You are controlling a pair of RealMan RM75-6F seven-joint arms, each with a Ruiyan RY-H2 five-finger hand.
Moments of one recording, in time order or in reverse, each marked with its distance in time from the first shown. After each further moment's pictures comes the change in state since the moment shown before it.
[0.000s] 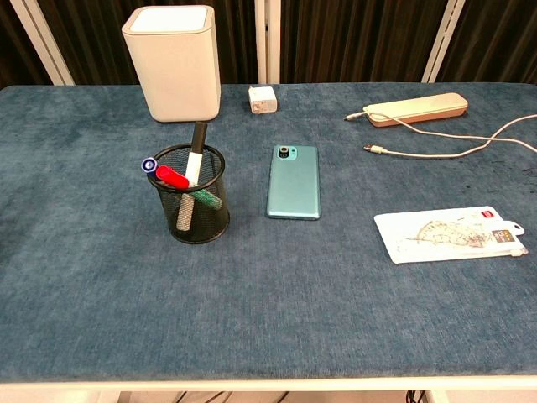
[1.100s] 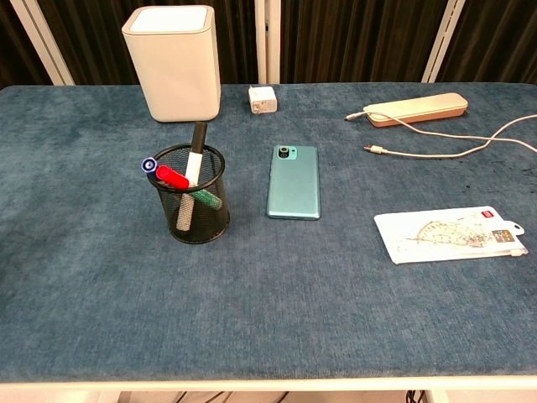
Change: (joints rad) left arm -0.129 0.081 -0.031 -0.088 0.018 -0.163 -0.076; right arm -0.004 0.035 0.013 -0.040 -0.017 0.027 0.017
